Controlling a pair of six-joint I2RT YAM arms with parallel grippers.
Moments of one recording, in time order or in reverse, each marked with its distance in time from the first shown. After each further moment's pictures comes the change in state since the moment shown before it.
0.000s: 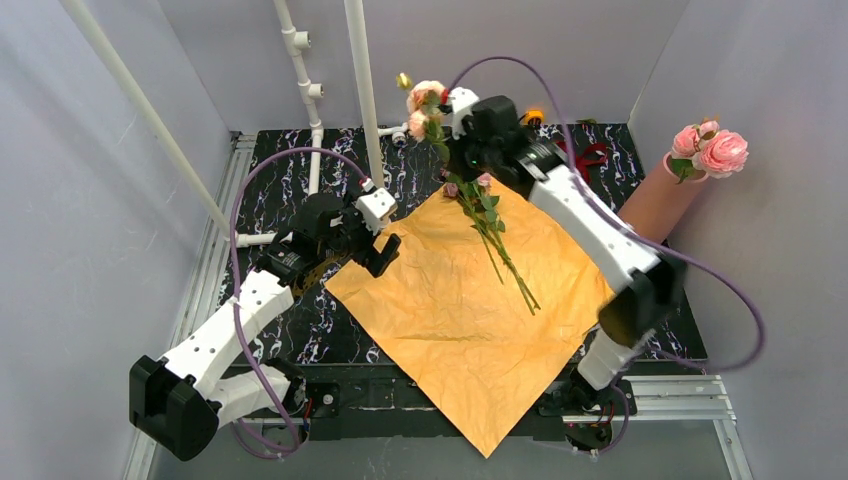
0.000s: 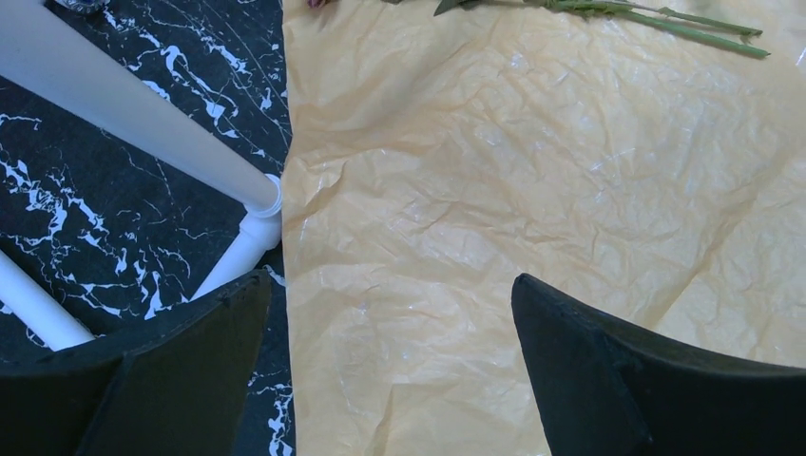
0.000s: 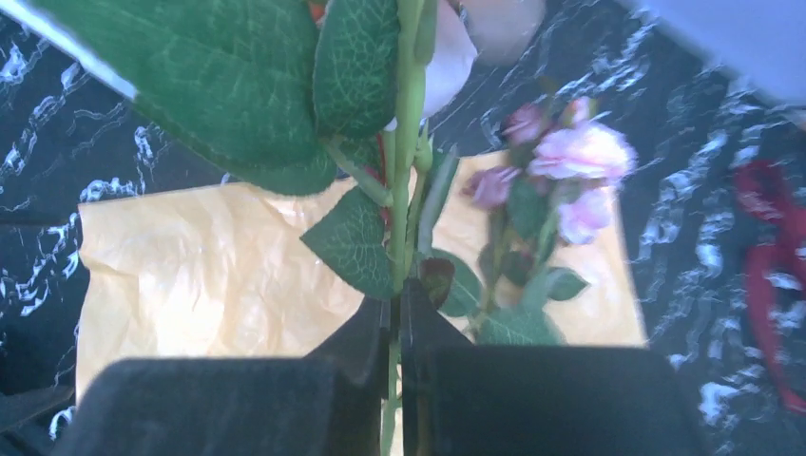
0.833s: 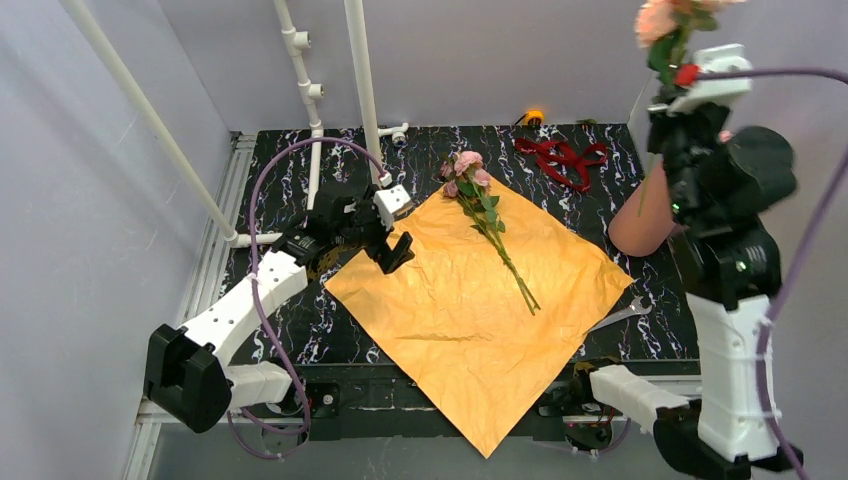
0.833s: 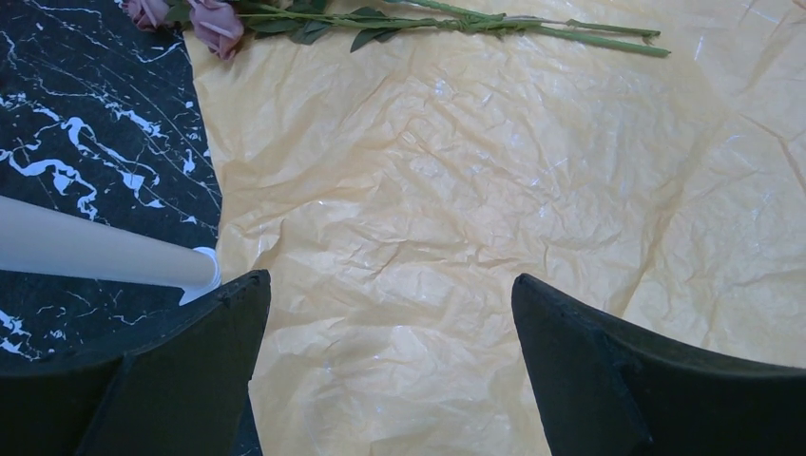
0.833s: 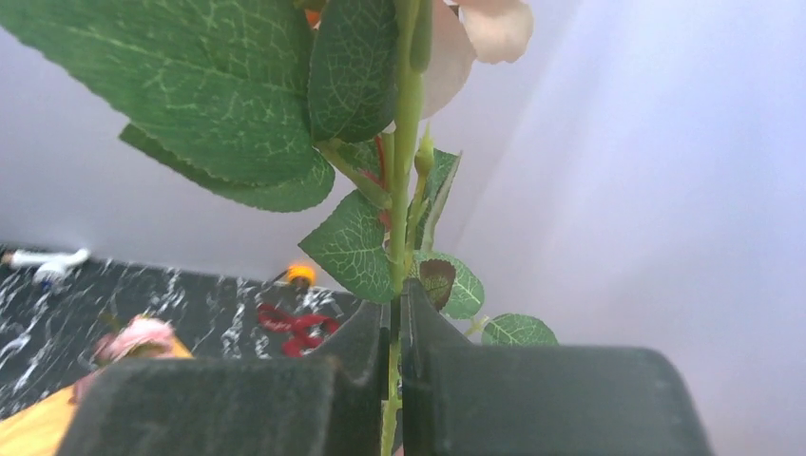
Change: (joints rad) left arm 0.000 0.137 0.061 0.051 0.189 0.042; right arm -0.314 -0.736 -0.153 0.283 0.333 -0.333
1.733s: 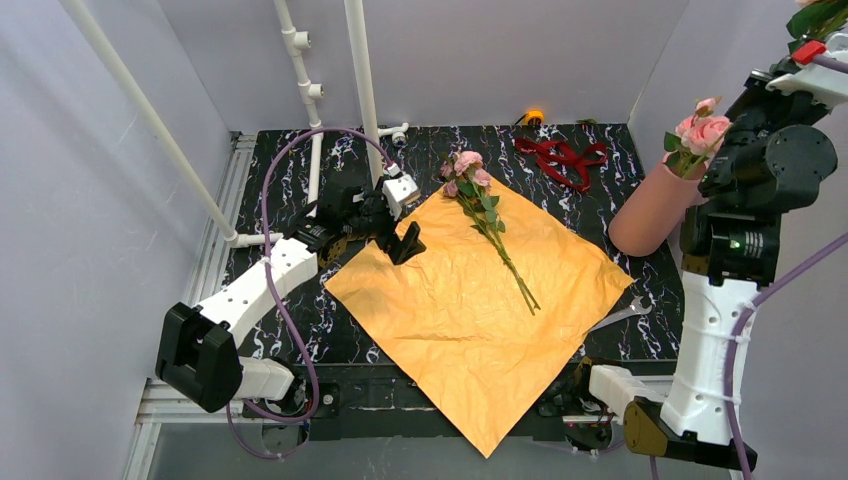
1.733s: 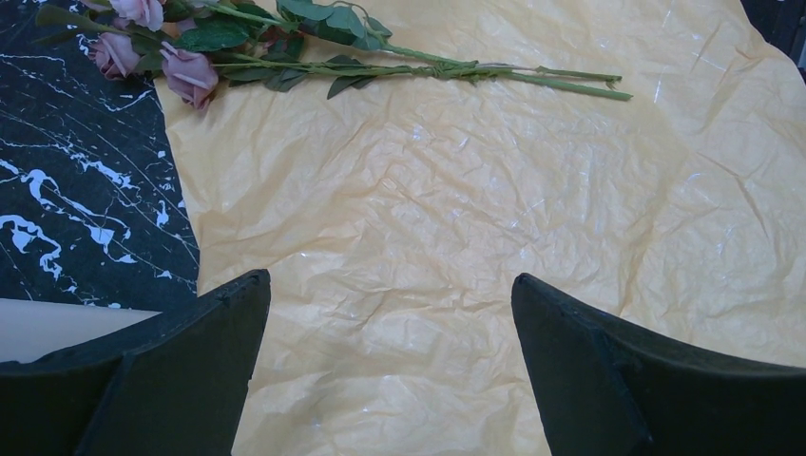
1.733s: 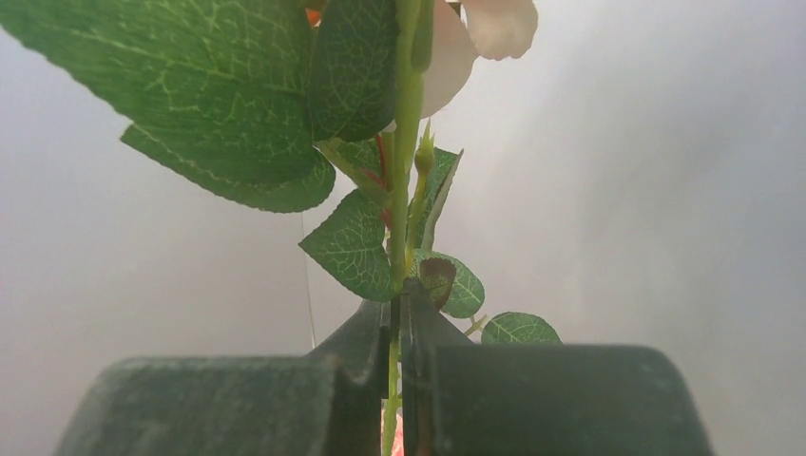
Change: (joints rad) left arm 0.000 0.119 0.066 0.072 0.102 -0.043; right arm -0.426 -0.047 -0.066 0.330 0.129 0.148
